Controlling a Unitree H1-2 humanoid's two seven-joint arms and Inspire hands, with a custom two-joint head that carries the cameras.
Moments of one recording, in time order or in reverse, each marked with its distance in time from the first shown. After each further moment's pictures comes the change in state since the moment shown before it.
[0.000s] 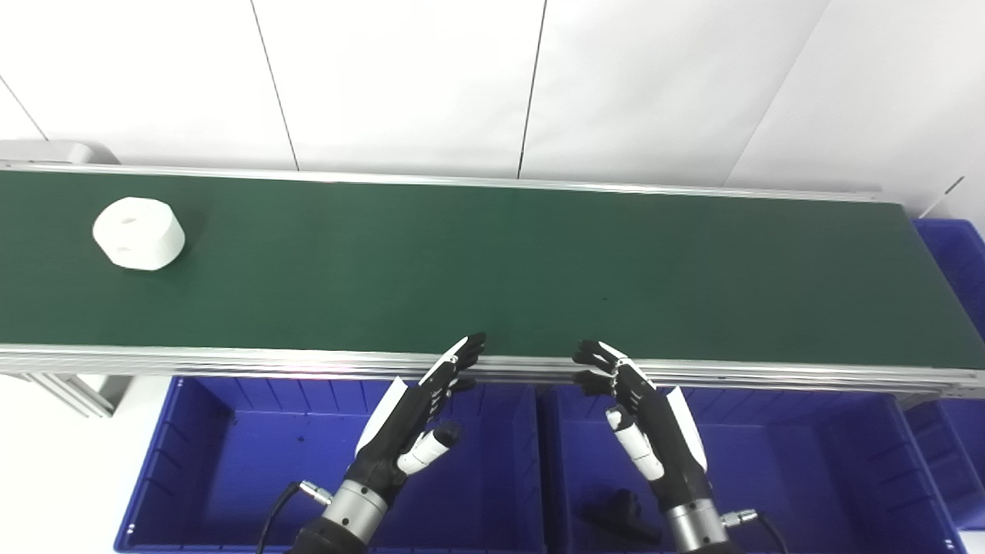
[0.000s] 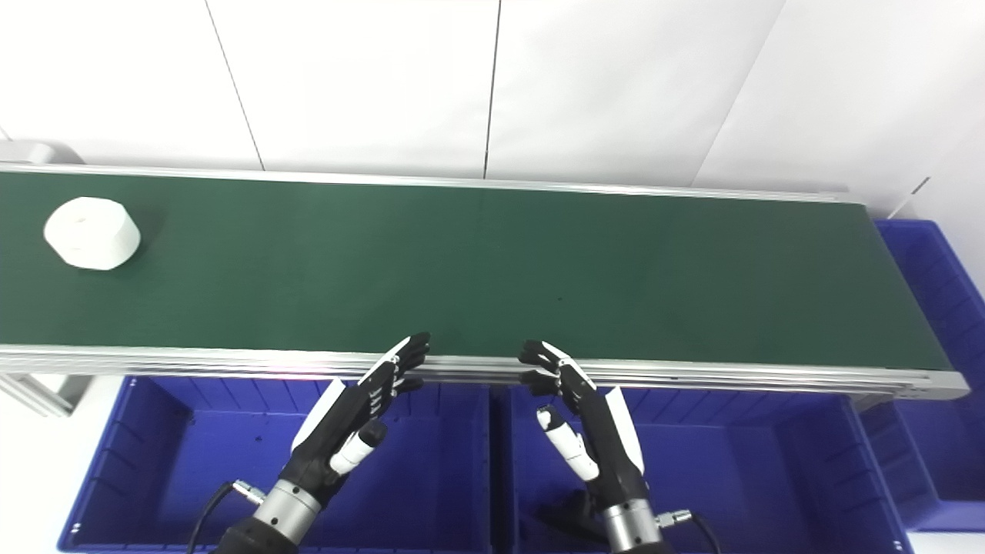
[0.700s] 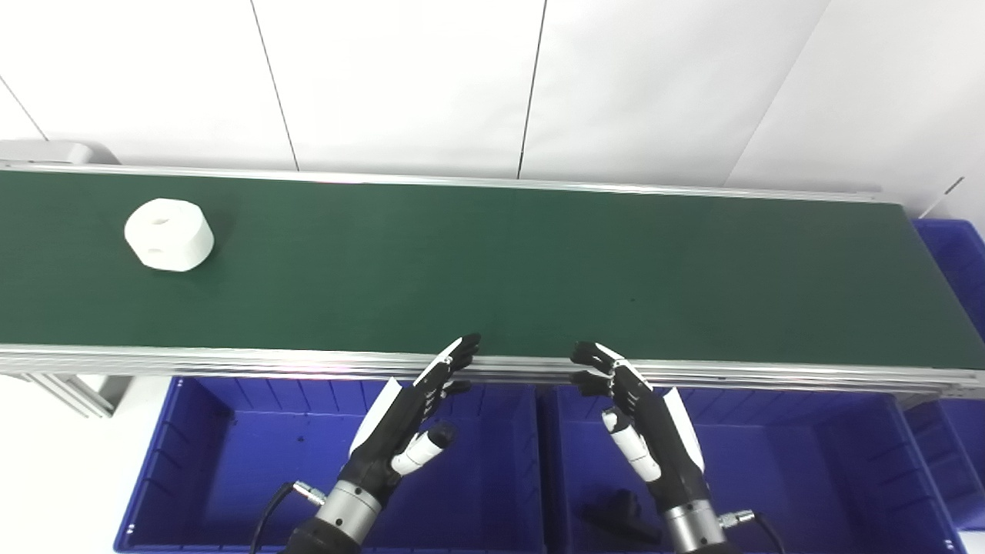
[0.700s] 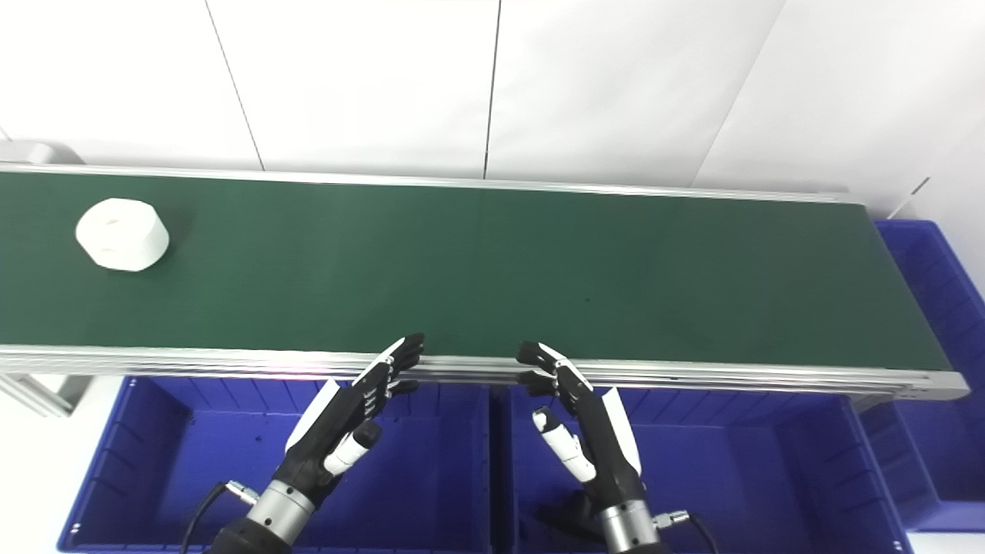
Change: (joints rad) left arm 0.000 0.010 0.002 -0.002 -0.002 0.000 0.000; right arm 0.002 0.002 0.003 0.001 -0.005 0.000 0.000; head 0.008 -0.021
